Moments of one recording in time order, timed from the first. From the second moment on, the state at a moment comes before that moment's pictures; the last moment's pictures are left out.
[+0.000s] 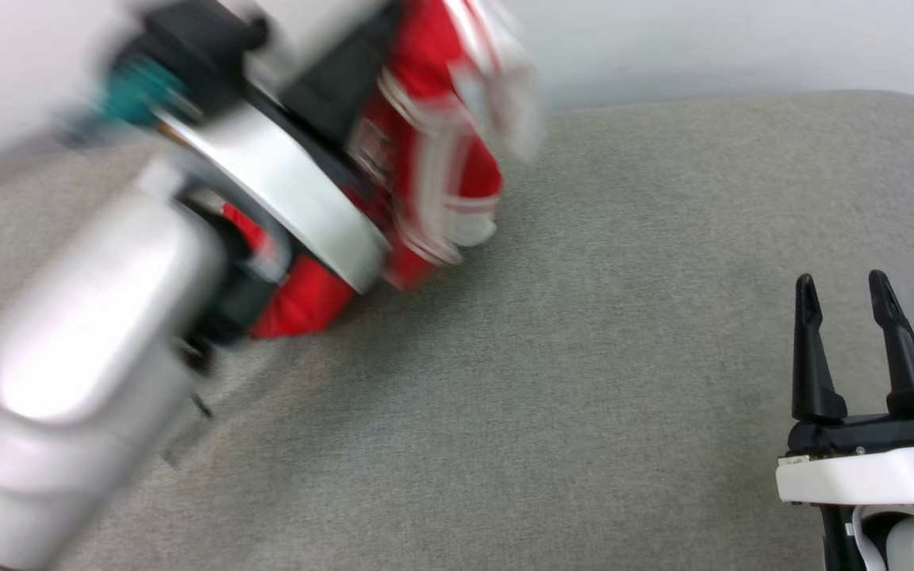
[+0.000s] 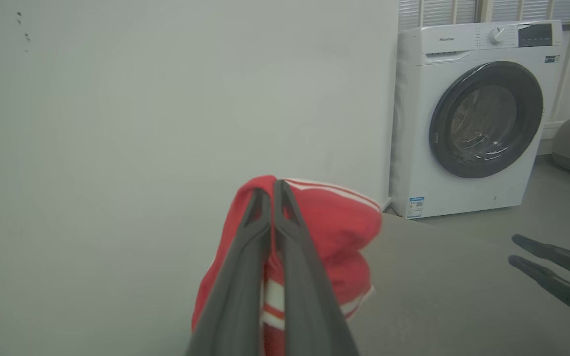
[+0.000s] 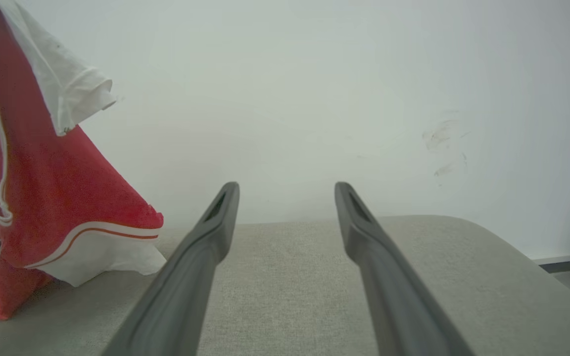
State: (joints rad) left arm -0.97 0.57 -0.77 -0.01 -0.83 0.02 0.00; right arm -0.07 -0.05 -0.06 -0.07 0.14 0.13 -0.26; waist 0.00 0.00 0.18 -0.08
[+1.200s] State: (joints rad) left arm -0.50 0.41 -0.72 0.13 -0.68 0.12 -0.26; right arm -0.01 -0.05 -0.12 0.00 0.10 0.13 -0.26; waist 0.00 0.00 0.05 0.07
